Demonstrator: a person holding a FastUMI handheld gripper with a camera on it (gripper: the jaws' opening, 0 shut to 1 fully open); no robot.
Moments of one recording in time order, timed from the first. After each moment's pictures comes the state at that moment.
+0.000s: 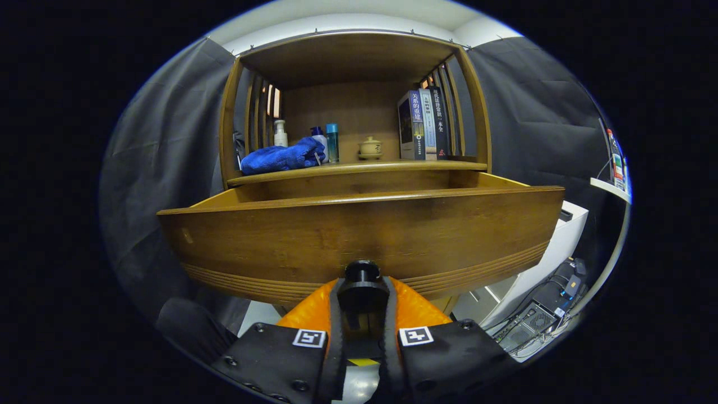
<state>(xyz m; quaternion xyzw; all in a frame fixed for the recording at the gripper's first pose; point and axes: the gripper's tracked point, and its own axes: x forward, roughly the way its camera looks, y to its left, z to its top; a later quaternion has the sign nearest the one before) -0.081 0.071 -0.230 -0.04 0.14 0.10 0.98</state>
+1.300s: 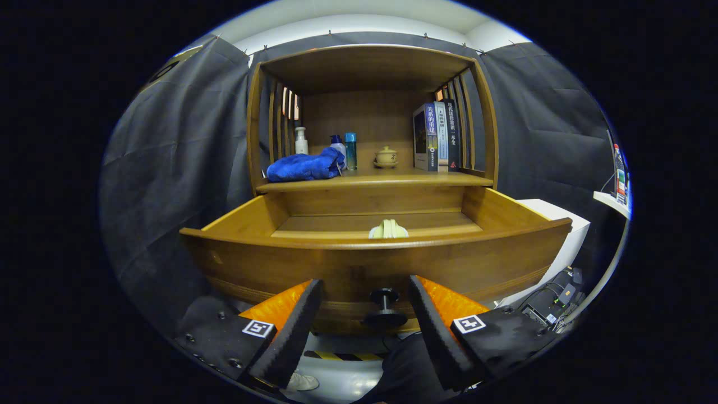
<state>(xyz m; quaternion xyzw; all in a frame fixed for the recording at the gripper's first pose) -0.123 0.095 -0.179 -0.04 0.14 0.14 0.98</state>
